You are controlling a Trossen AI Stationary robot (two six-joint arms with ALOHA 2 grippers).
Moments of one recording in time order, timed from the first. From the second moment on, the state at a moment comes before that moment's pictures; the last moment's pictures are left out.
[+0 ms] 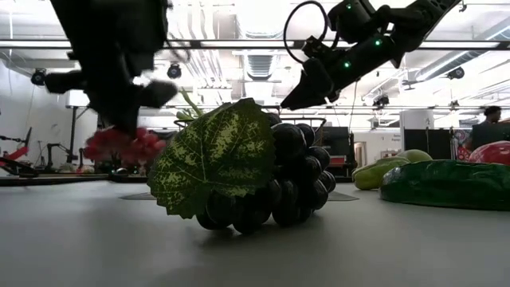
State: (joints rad) left arm -0.28 1.55 0.99 -1.13 -0.76 -1.64; right arm -0.29 1.44 0.78 0.24 0.11 -0.13
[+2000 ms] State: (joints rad) left arm 0.06 1.51 0.88 0.14 -0.88 -0.38; right arm -0.29 1.03 0.57 0.22 0.05 -0.10
